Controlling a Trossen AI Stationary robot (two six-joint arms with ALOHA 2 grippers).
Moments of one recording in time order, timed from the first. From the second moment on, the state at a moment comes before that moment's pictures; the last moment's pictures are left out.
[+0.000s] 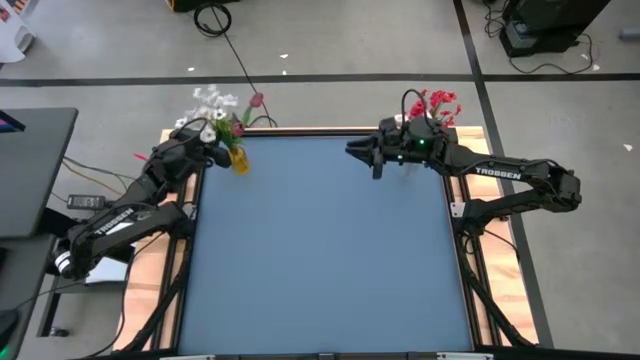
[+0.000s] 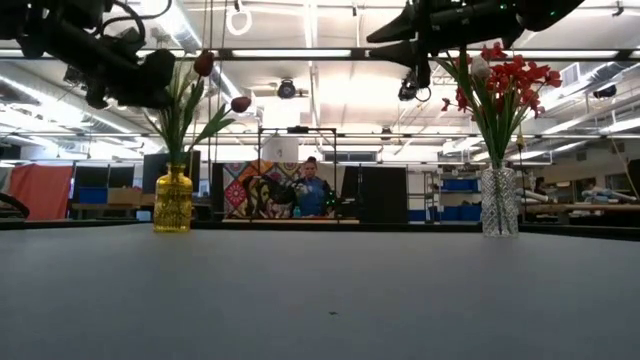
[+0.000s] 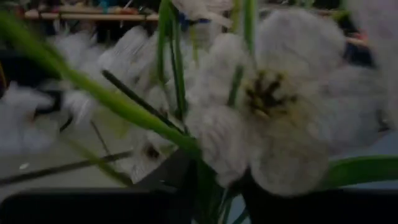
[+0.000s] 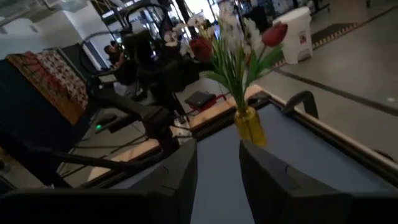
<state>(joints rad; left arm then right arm) 0.75 0.46 0.44 -0.13 -0.37 -0.16 -0.42 1.19 0.85 0.24 -0.26 0.40</state>
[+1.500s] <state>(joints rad) 0.47 0.92 1.29 -0.39 0.17 -0.16 -0.37 0.91 0.85 0.00 -0.26 0.35</state>
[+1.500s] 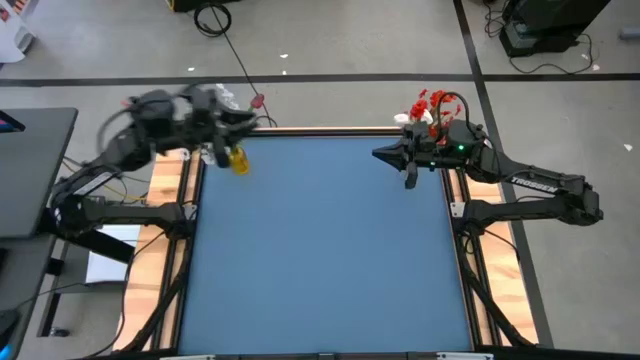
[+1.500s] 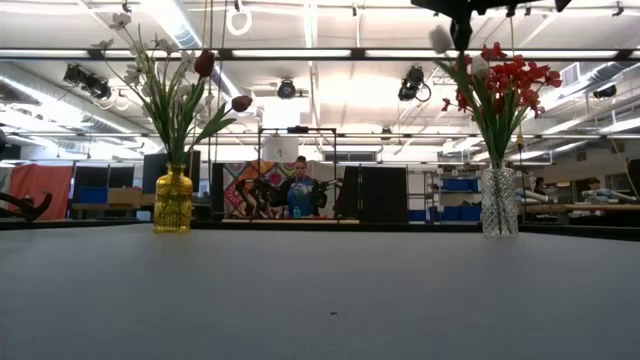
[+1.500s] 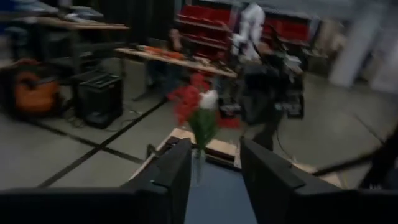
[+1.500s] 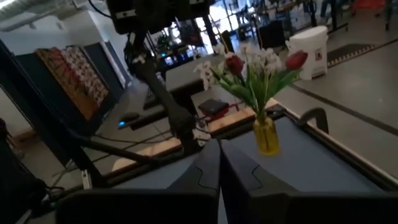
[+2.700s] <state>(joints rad) 0.09 1.09 0.86 0.05 0.19 0.13 -0.09 0.87 0.65 0.05 0.11 0.10</state>
